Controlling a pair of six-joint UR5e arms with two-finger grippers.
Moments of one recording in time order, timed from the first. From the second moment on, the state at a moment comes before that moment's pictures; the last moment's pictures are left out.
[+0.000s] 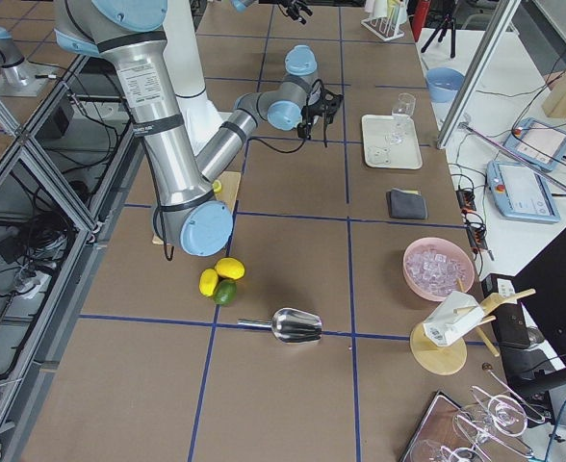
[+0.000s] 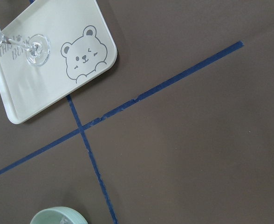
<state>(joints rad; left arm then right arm) -0.79 -1.14 -1.62 -3.29 -1.43 -0.76 0.74 -1.21 2.02 -1.33 2.05 1.64</state>
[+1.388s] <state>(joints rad) -1.33 -1.38 -1.61 -2.50 -2.21 -0.56 0.39 -0.78 1.51 -1.32 1.70 1.71</state>
